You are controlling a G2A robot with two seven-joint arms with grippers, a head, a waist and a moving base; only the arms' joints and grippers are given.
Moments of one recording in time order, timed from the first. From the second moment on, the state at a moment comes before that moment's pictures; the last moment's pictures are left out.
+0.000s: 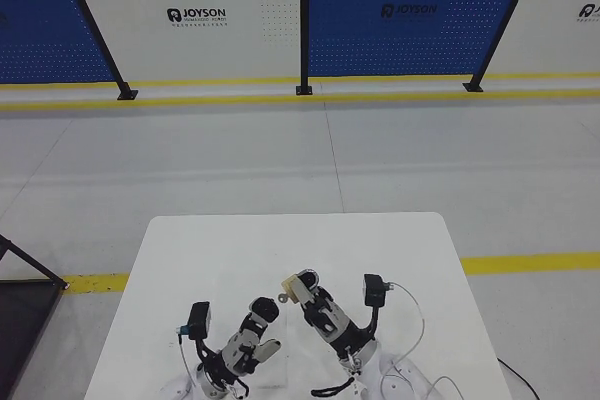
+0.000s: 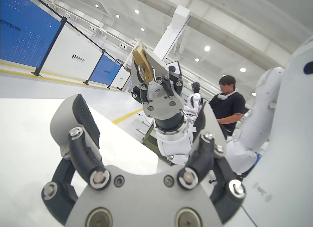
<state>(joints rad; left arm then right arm) 1.88 -1.16 -1.19 -1.64 0.75 -1.01 0.41 -1.72 -1.31 0.97 -1.78 -0.54 -0.57 -0.14</state>
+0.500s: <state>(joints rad) 1.81 -1.09 -1.13 -1.65 0.24 -1.01 0.09 -1.70 -1.31 0.97 -1.77 -0.54 -0.56 -0.14</state>
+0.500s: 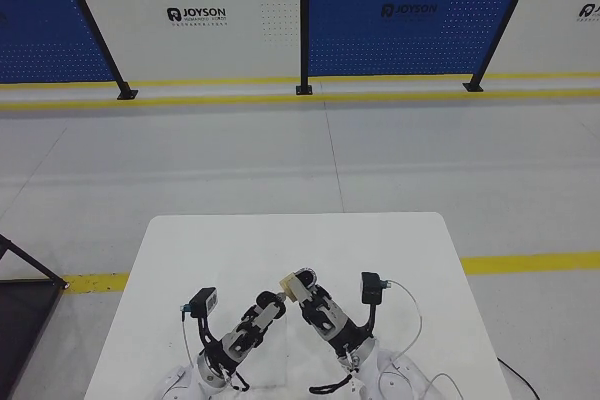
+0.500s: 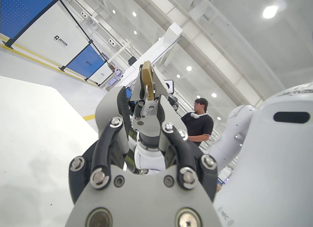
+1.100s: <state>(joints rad) 1.79 -1.09 -1.11 -1.66 0.23 -1.01 0.07 -1.70 -1.30 0.96 -1.78 -0.54 -0.56 -0.13</state>
